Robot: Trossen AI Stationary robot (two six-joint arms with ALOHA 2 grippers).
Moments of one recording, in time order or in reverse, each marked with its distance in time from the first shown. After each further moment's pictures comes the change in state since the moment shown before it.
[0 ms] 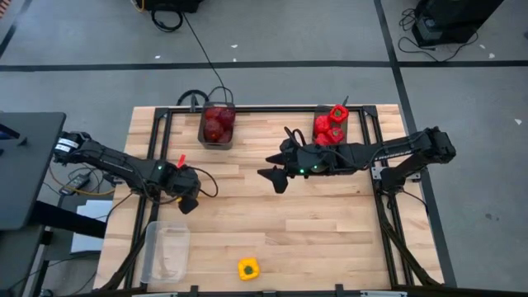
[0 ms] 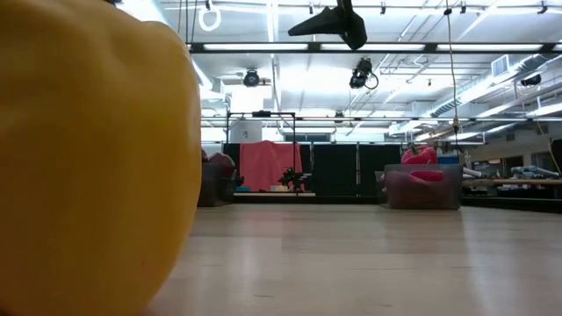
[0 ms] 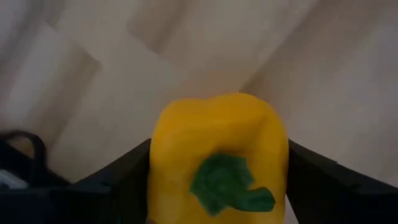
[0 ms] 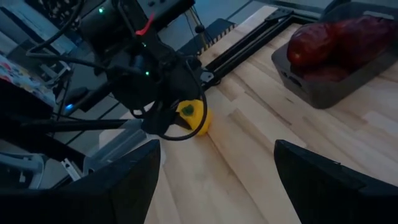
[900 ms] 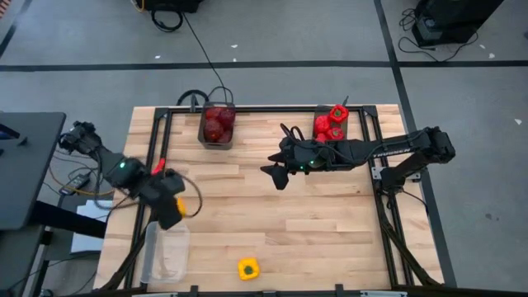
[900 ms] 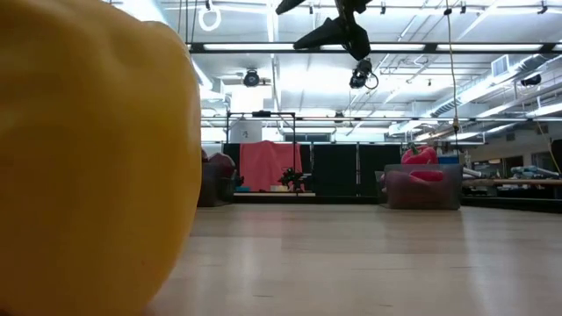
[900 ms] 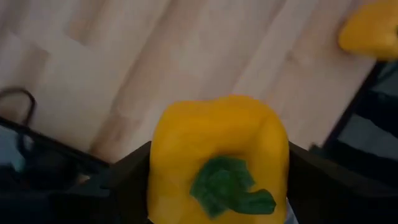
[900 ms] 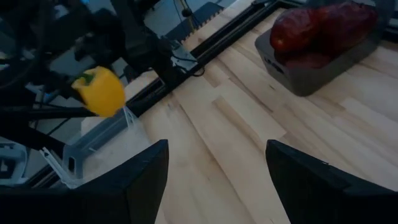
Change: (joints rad) left arm -0.340 0.027 0.568 -0.366 0.043 -0.252; right arm -0.048 0.000 0.000 -0.076 -0.045 -0.017
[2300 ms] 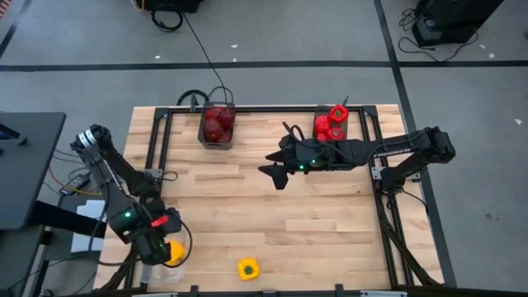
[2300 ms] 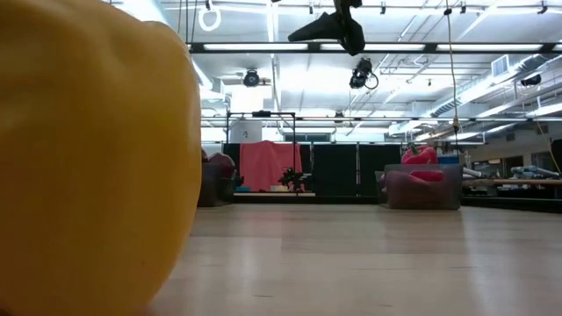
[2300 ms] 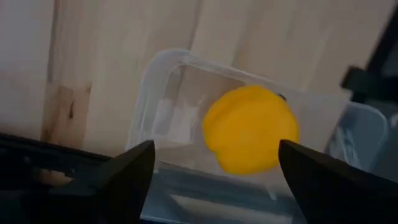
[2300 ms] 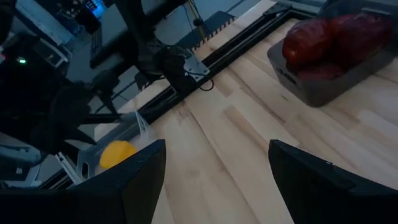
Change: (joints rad) left arm -0.406 0.221 -0.110 0.190 -0.006 -0.144; right arm 0.011 0.000 0.000 0.054 -0.015 -0.014
